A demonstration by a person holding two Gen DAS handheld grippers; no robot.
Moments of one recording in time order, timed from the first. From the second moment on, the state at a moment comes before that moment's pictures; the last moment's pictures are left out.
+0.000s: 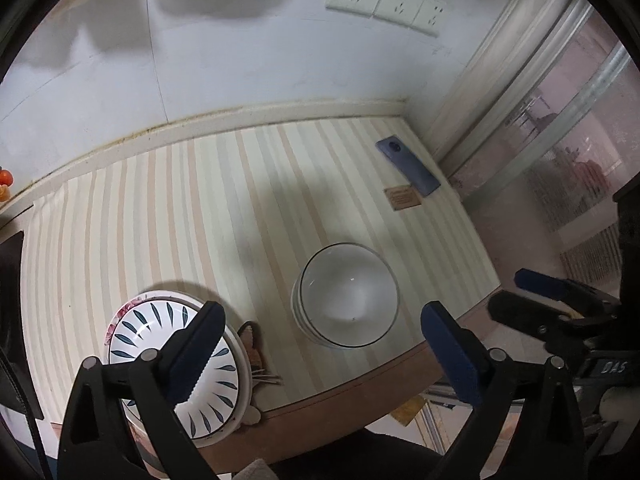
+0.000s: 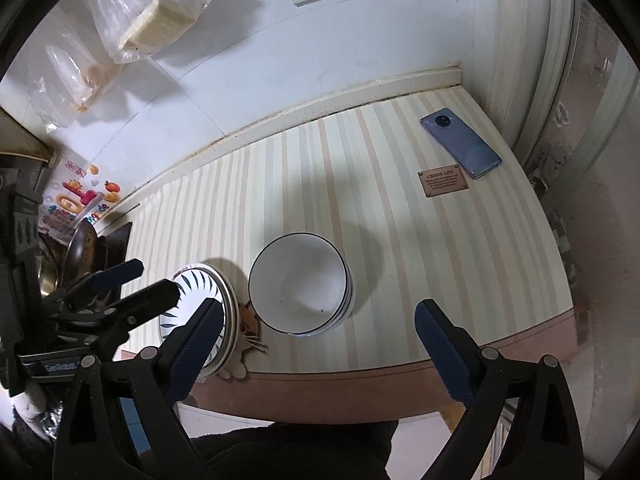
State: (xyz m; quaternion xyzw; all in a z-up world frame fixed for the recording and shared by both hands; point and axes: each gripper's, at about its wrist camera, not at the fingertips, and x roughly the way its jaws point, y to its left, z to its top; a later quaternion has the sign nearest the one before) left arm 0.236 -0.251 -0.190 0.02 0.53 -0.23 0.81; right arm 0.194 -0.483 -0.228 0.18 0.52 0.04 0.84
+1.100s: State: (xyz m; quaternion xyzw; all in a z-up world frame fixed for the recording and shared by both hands) left arm 0.336 -0.275 -0.390 -0.09 0.72 -0.19 0.66; right arm 0.290 -0.494 -0.462 0.37 0.62 0.16 0.67
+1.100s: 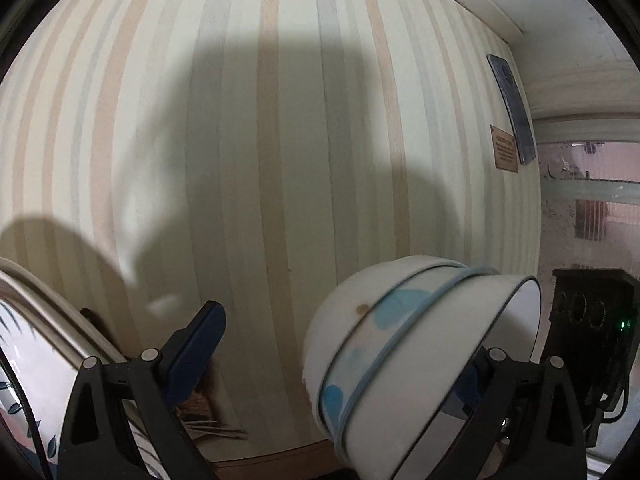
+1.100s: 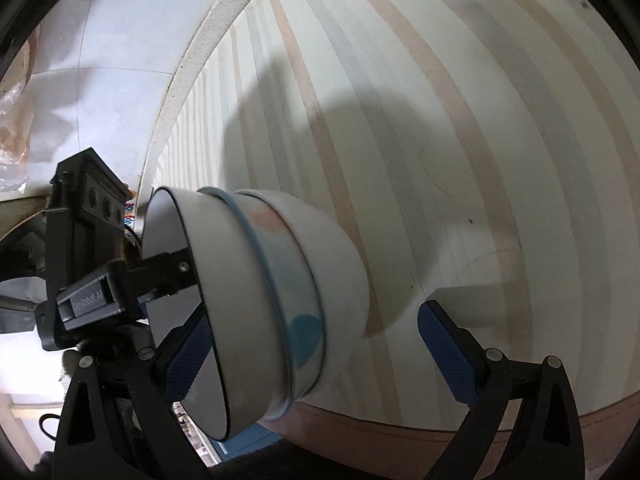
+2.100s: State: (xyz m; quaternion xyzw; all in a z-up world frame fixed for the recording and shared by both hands) left arm 0.322 -0.281 -0.382 -0.13 0.69 -0.21 0.68; right arm 0.298 -0.481 -0.470 0.39 0.62 0.19 0.65
